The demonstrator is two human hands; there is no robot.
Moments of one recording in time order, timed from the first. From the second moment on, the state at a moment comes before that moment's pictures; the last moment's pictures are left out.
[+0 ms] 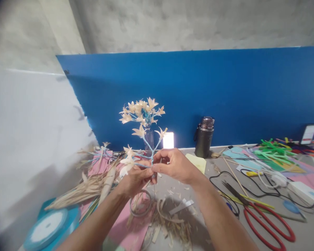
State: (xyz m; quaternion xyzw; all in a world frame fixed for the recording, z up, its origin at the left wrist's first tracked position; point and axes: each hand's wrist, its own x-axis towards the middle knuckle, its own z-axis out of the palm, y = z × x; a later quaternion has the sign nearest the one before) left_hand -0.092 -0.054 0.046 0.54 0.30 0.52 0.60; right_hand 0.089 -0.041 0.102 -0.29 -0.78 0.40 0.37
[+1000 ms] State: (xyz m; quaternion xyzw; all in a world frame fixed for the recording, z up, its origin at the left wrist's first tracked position) left_hand -0.098 -0.053 0.050 0.58 0.34 0.47 0.57; right_hand 0.098 -0.023 0.096 -0.21 -0.81 0.47 0.28
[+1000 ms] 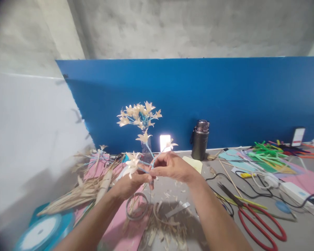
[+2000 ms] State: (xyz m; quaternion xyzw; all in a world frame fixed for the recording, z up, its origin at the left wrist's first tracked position) left_hand -0.096 -0.061 0.065 0.61 0.39 0.50 0.48; right_hand 0.087 -0.022 0.085 -0.26 -0.76 0.47 0.36
